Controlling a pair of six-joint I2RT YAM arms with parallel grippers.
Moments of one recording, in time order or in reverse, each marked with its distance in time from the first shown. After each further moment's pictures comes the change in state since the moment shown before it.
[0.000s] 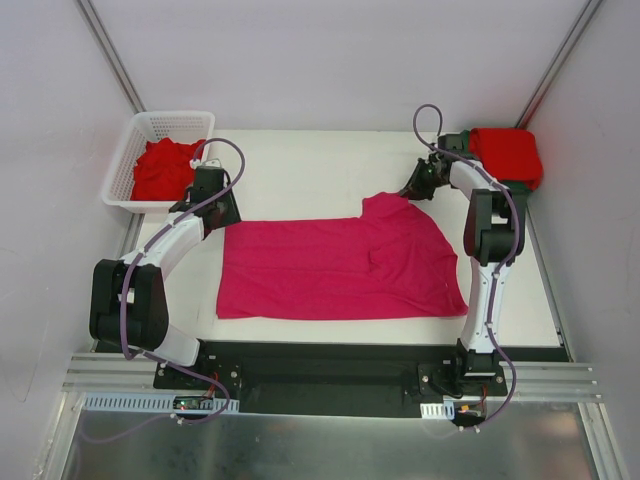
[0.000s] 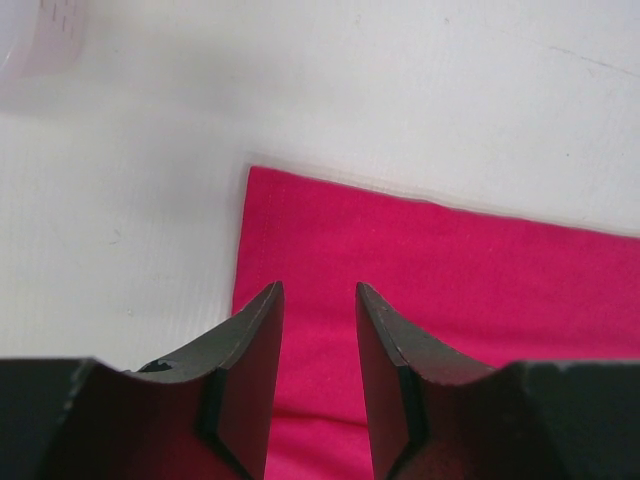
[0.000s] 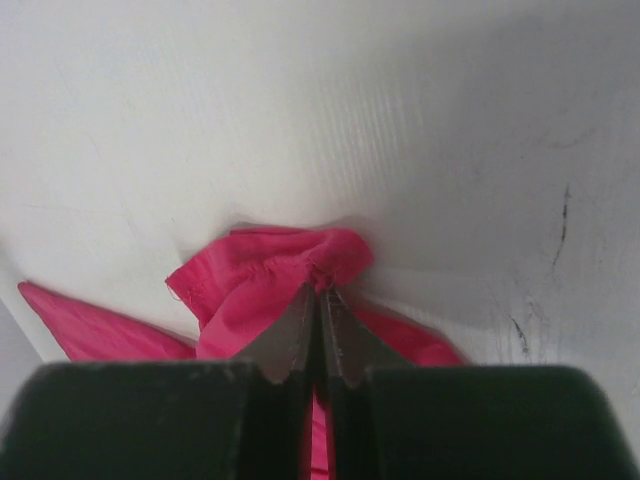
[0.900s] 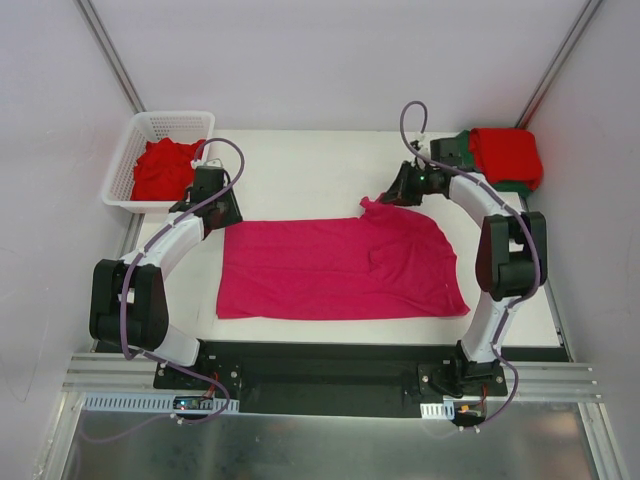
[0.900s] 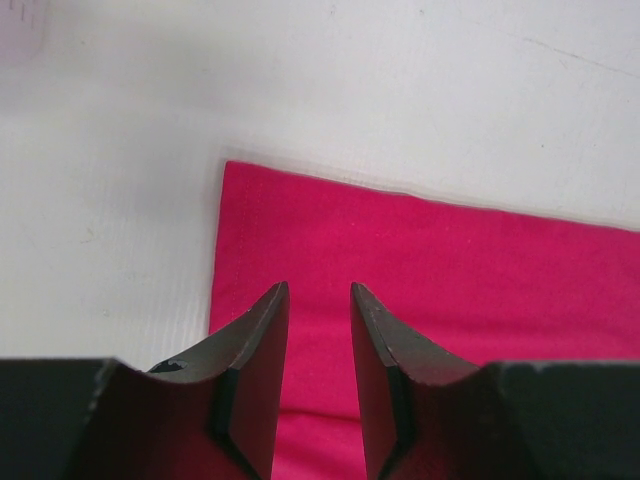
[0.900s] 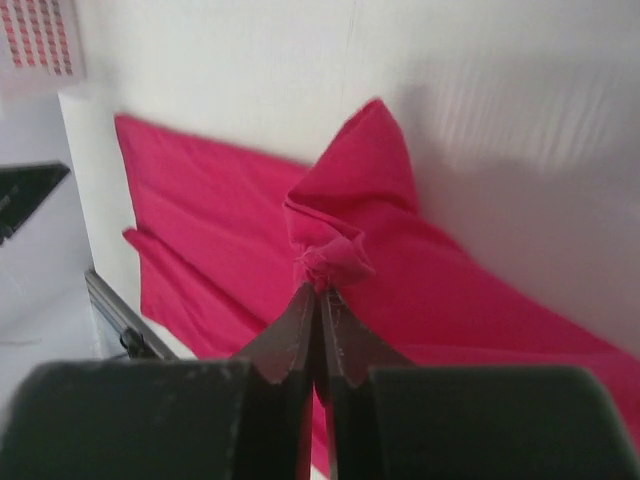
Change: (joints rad) left arm 0.000 0.000 0.000 0.003 0.044 -0.023; right arm 0.090 -0.373 -0.337 0.126 -0.188 -0.036
